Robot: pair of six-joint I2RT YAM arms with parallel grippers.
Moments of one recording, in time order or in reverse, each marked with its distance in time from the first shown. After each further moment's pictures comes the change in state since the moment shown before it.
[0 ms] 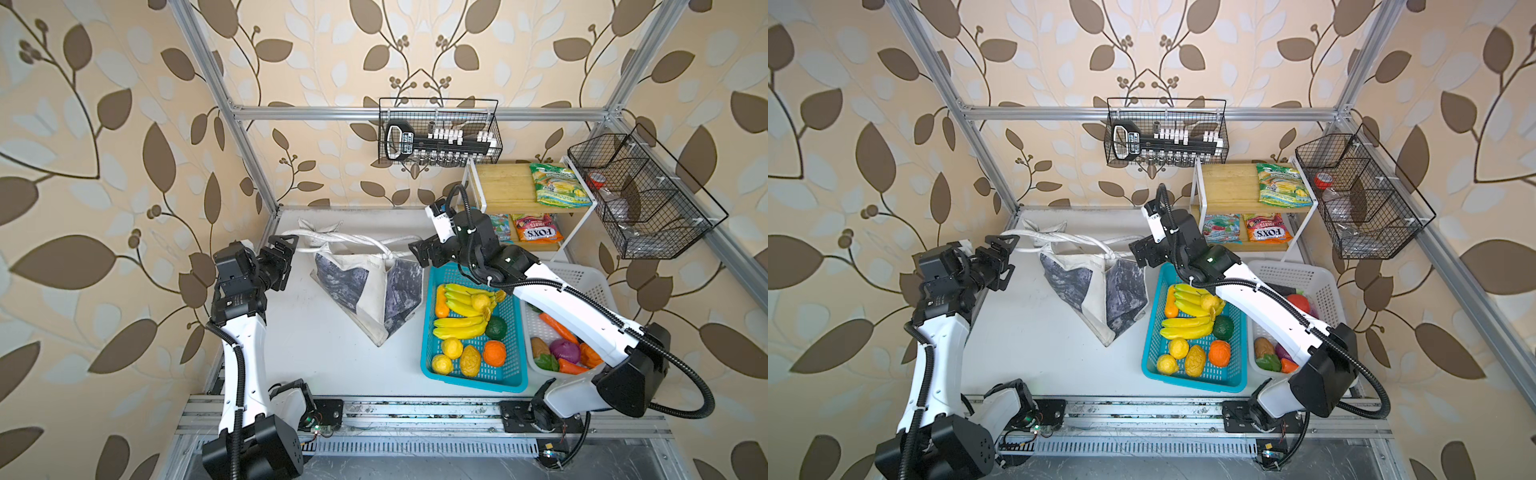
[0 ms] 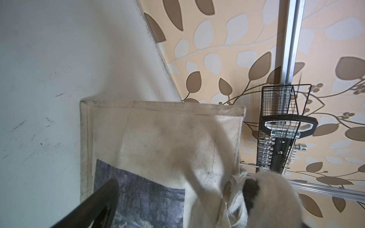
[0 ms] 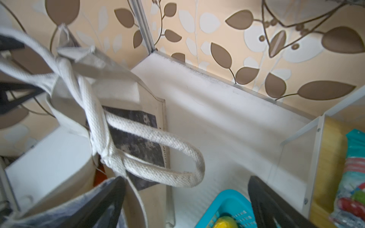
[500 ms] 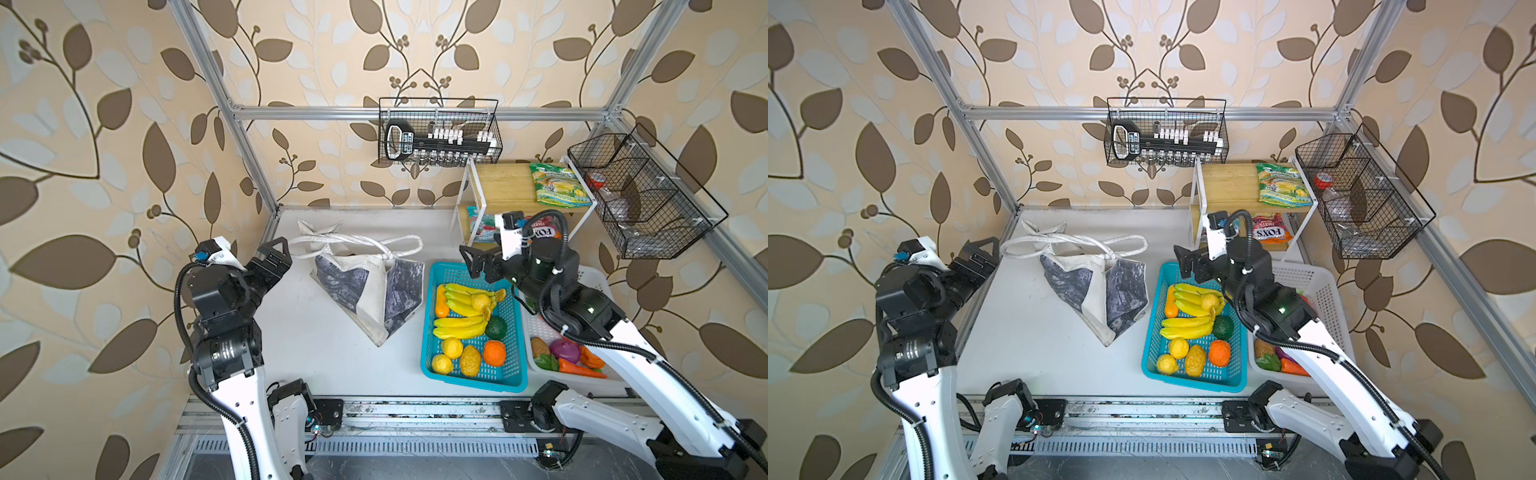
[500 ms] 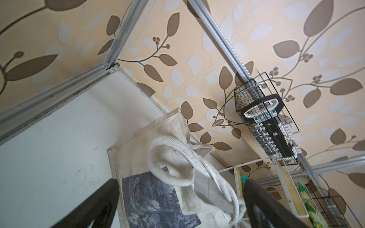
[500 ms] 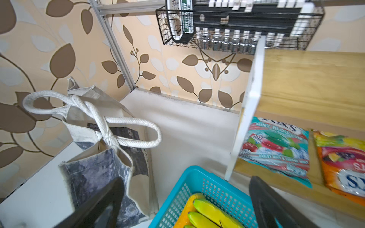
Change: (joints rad) left arm 0.005 -0.320 0.109 -0.200 -0.116 0.334; right arm -0.097 -0.532 -0.311 -0.027 0.113 0.047
